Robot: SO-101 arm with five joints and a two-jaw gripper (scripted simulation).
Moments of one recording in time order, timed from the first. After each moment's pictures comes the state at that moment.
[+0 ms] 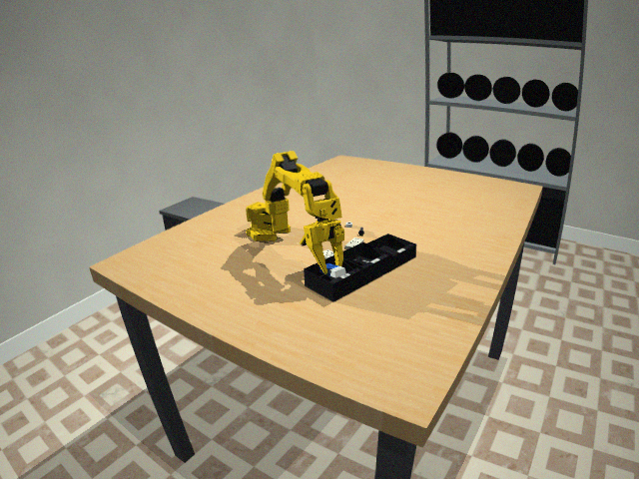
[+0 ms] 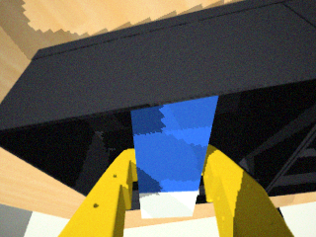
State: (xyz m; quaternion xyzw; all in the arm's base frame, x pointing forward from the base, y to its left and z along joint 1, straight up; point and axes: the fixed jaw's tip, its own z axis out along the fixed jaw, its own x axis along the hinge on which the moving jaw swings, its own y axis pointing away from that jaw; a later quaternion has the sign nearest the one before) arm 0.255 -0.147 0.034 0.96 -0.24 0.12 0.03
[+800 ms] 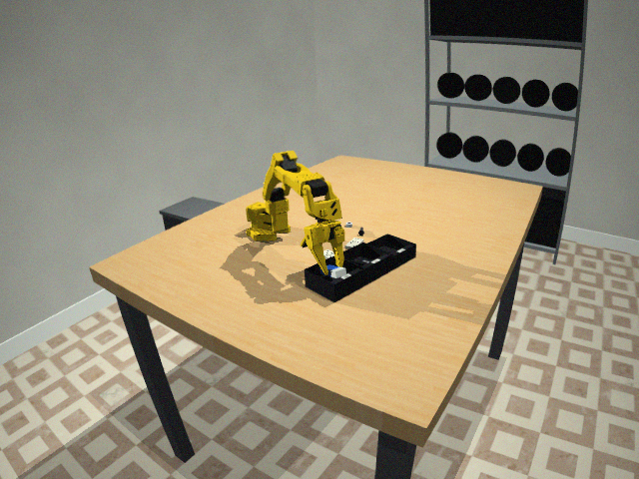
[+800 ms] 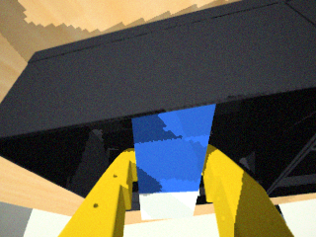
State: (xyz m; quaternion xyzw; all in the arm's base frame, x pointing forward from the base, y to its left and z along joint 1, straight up) arm 0.257 -0.148 0.033 0.96 -0.24 0.13 0.03
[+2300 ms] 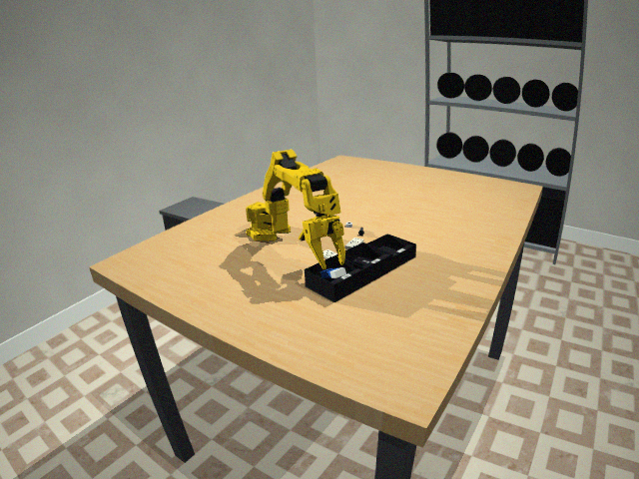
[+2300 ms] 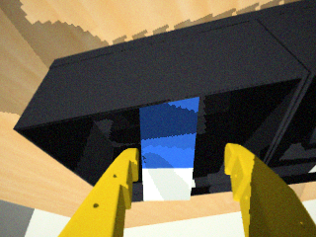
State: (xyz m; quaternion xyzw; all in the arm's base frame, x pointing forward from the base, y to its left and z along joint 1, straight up) arm 0.250 -0.144 0.042 0.96 -0.24 0.12 0.03
